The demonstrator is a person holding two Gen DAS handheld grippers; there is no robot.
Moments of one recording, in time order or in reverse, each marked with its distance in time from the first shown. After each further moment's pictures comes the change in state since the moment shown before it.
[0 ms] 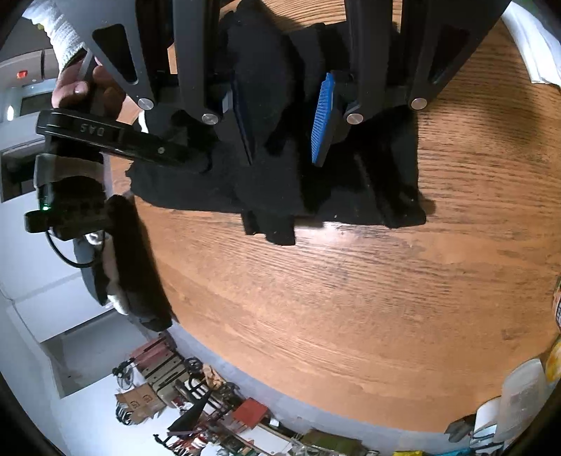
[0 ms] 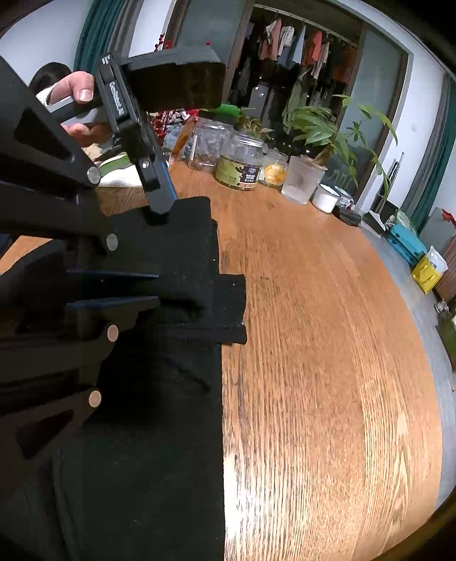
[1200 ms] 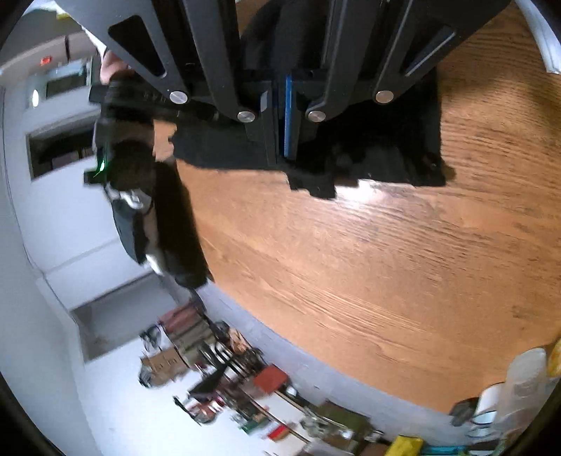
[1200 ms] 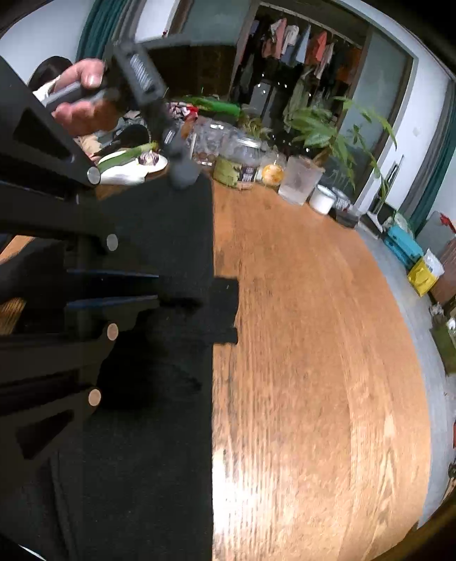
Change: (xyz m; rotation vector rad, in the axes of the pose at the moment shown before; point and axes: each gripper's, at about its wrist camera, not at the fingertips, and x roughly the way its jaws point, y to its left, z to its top) left arm -0.025 -0.001 0.016 -0.060 -0.143 -0.143; right arm -0.002 0.002 0.003 -0.014 -0.006 -0.029
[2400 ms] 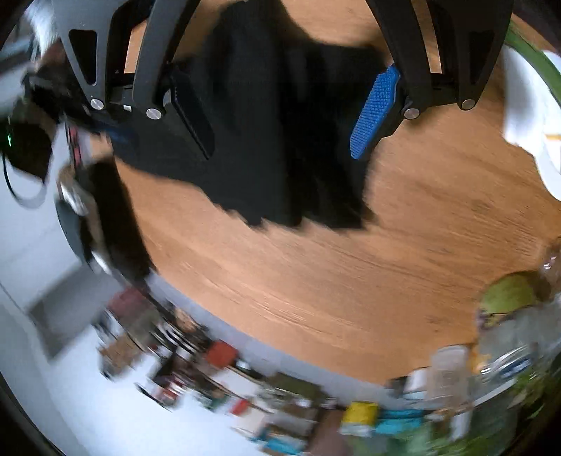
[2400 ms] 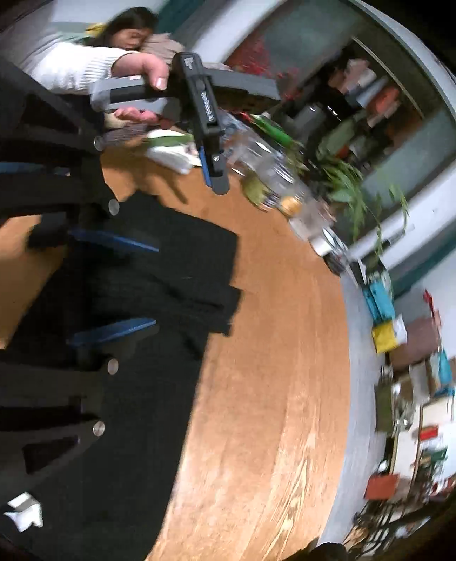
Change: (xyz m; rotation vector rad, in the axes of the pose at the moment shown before) left arm -0.029 -0.015 -0.083 0.109 -0.127 0.286; right arm -0.073 0.004 -0.067 -0.389 -0.136 -0.084
